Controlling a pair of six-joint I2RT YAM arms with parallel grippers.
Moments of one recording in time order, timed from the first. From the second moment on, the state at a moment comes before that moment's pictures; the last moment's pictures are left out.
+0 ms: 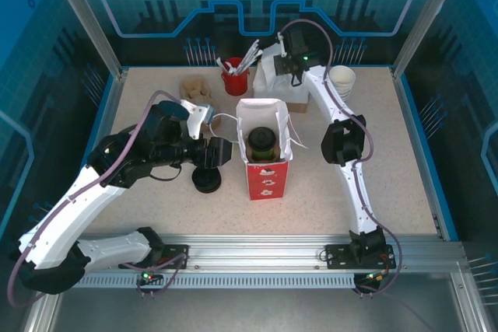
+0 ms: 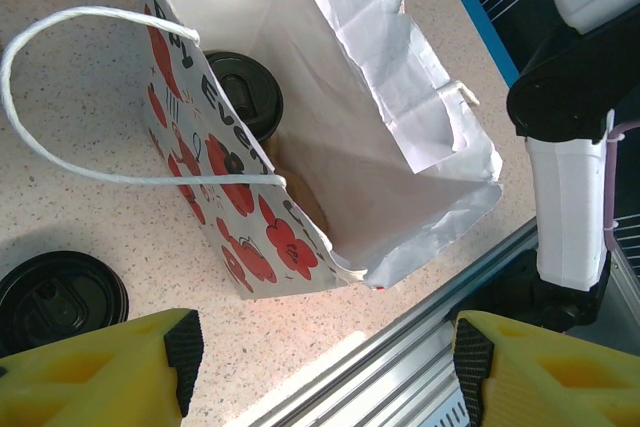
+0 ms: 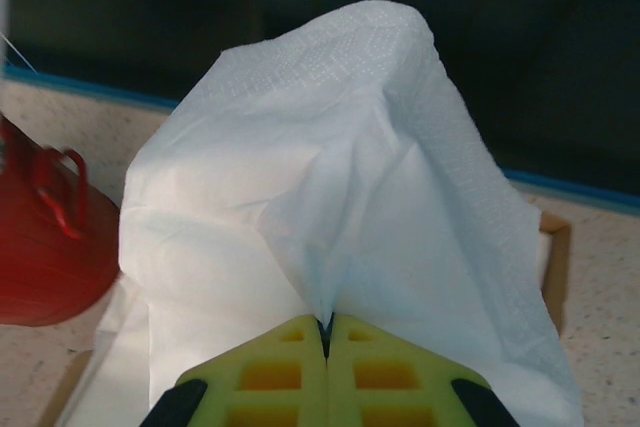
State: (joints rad) left arm -0.72 1.07 1.45 -1.06 0.11 -0.51; right arm 0.32 2.55 2.64 -0.79 0.13 0.05
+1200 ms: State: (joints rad) left arm -0.66 1.11 1.26 -0.74 0.07 -0.62; right arm 0.41 1.62 2.22 -1.02 -0.41 0.49
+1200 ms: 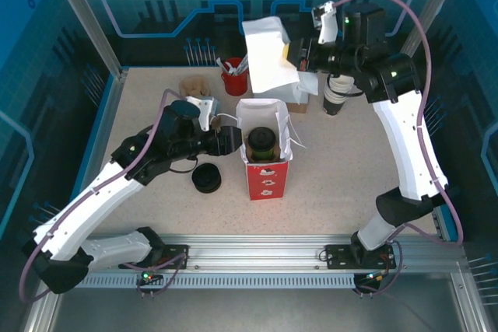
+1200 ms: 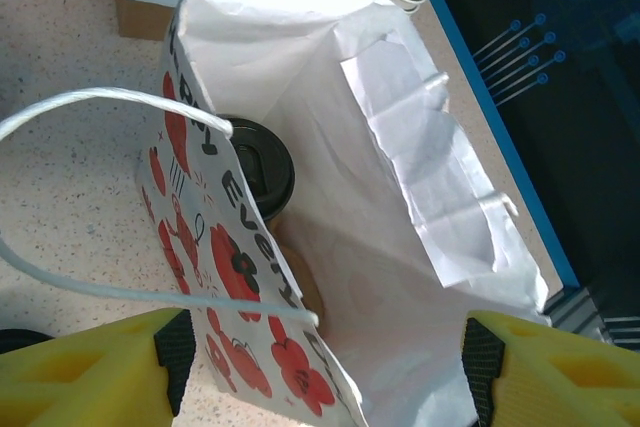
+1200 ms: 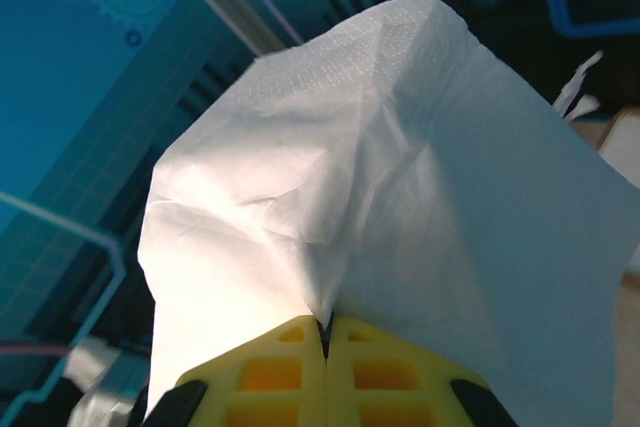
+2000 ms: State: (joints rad) left arm -0.58 1.22 1.20 -0.58 0.11 -0.72; right arm 0.57 1.43 1.65 -0.80 -0.38 0.65
